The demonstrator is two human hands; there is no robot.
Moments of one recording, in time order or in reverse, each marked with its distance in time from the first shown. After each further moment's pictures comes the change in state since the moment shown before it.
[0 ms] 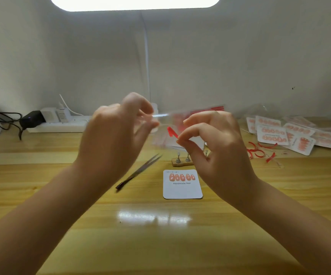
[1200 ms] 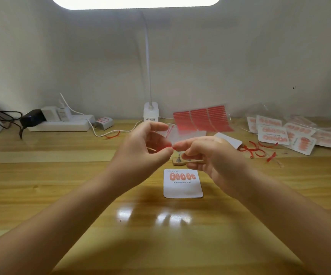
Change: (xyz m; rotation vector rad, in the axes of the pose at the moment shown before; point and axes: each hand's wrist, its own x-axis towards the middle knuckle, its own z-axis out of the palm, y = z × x) left_hand -0.019 -0.006 0.040 -0.683 -0.319 -0.413; right_hand 0.008 0.008 0.007 0.829 -0.449 0.978
